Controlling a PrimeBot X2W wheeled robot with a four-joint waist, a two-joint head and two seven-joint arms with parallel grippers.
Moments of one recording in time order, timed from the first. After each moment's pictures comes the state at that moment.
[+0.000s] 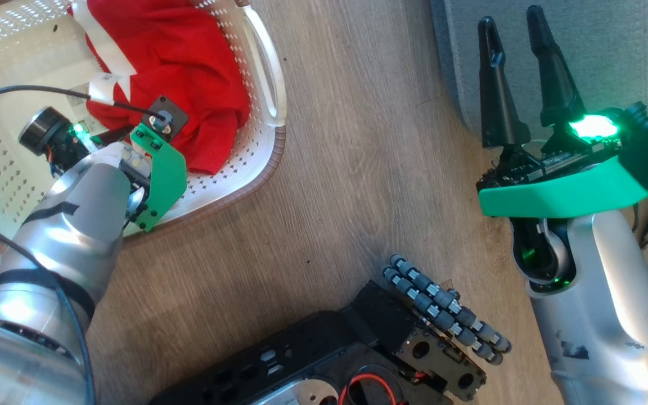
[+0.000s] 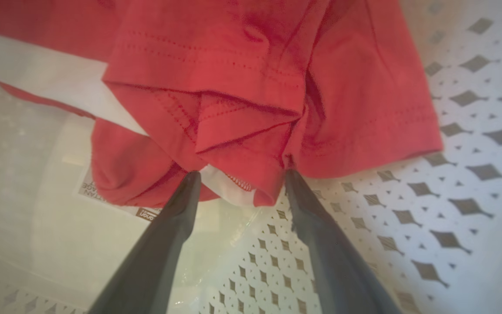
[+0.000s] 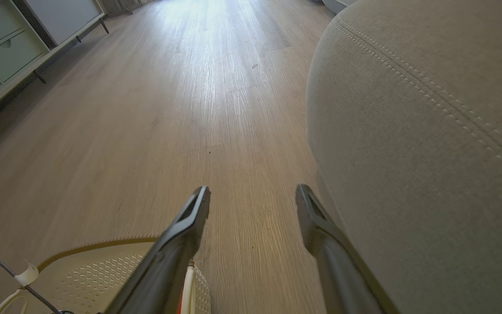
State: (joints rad) left arm -1.04 0.17 -0.75 1.27 -0.07 -0.13 0.05; right arm -0.45 -0.05 0.19 0.00 0.47 0.13 -0.26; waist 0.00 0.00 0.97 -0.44
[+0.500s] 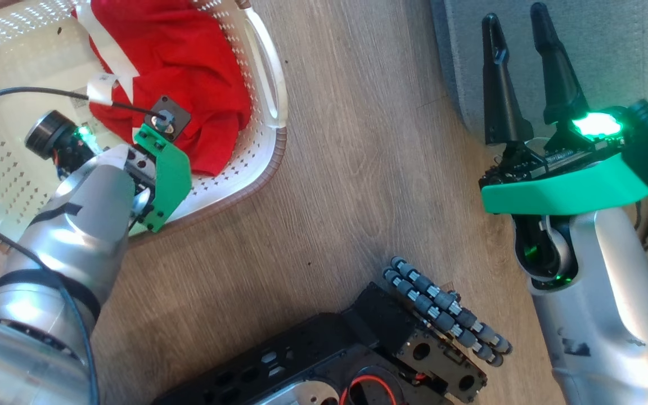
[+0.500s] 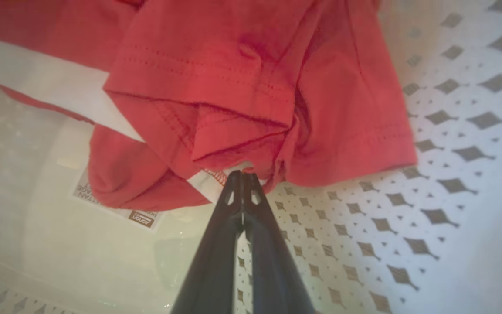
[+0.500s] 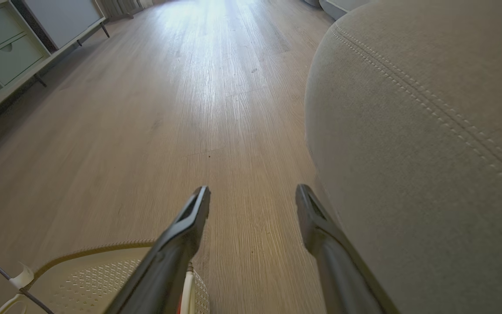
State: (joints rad) left arm -1.04 0.16 -0.77 1.28 -0.13 -0.13 0.04; right arm -0.46 -0.05 0.18 0.00 0.47 0.13 -0.26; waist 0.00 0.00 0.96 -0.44
